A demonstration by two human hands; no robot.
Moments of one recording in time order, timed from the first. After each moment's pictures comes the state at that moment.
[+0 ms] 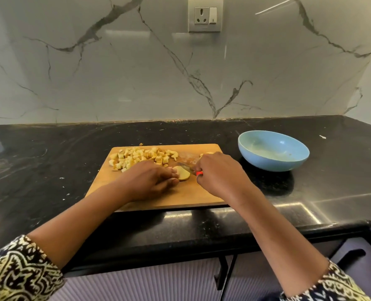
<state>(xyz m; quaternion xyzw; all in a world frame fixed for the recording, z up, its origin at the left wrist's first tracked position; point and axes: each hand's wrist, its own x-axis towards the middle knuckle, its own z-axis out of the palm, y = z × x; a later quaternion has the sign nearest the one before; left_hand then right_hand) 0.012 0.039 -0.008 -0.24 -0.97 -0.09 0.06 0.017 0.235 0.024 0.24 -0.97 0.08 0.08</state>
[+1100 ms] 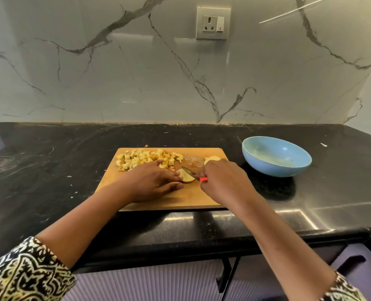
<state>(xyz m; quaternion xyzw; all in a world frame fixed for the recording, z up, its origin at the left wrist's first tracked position) 0.012 0.027 -0.007 -0.25 -0.97 -0.05 -0.01 0.027 0.228 0.024 0.22 -0.97 0.06 0.08</state>
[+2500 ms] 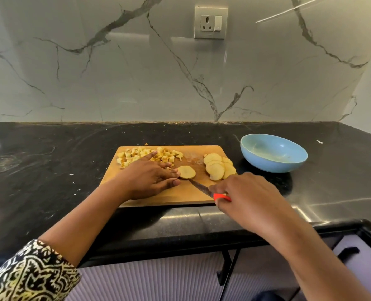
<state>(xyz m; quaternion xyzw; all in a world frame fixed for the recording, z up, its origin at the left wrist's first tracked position) 0.014 0.017 -0.008 -0.26 -0.97 0.00 0.01 0.086 0.262 0.036 0.24 -0.97 0.06 0.06</state>
